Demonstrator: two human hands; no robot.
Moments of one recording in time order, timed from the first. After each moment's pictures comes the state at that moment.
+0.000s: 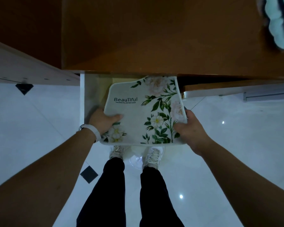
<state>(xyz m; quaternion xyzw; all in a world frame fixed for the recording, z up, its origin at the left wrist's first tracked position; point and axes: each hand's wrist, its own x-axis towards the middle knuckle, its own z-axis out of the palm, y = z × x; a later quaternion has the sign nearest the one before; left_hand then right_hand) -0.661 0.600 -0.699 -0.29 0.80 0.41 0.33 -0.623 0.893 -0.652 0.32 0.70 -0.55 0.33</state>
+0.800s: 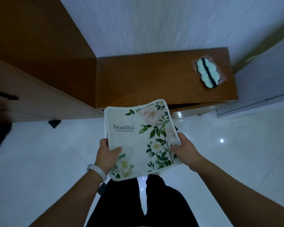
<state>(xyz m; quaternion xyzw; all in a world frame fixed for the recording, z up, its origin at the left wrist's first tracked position) -0.585 0.622 -0.438 -0.32 0.78 0.49 0.23 -0.571 0.900 -0.421 0.30 0.72 -0.53 0.32</state>
